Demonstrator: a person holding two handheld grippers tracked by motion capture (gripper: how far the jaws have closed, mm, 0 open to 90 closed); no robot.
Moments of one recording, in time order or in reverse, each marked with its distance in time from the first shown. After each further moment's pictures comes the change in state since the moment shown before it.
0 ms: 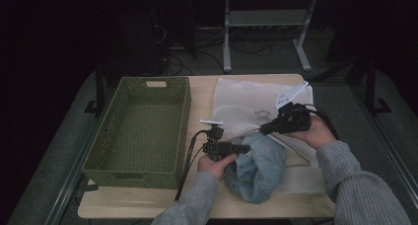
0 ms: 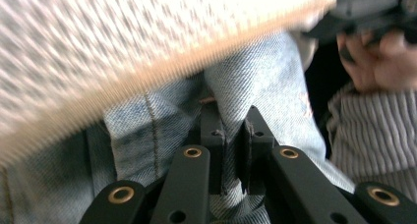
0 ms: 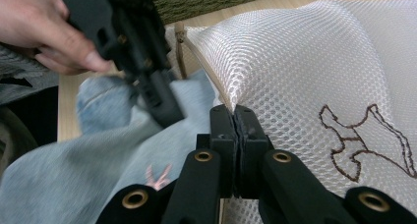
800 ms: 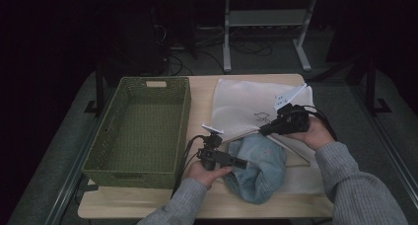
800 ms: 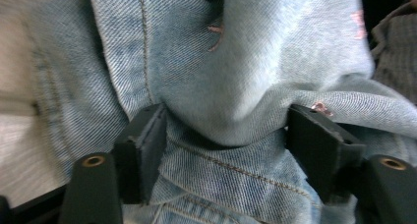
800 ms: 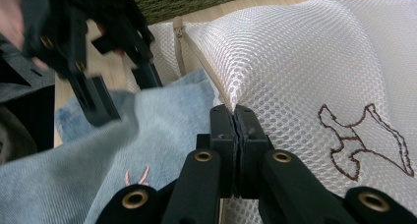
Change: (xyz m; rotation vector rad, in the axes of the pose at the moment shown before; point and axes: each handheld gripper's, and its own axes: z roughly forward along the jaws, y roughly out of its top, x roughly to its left) left arm 0.001 -0.017 -0.008 0.252 0.106 0.044; right arm -0.002 -0.003 0.006 0.008 0.003 0.011
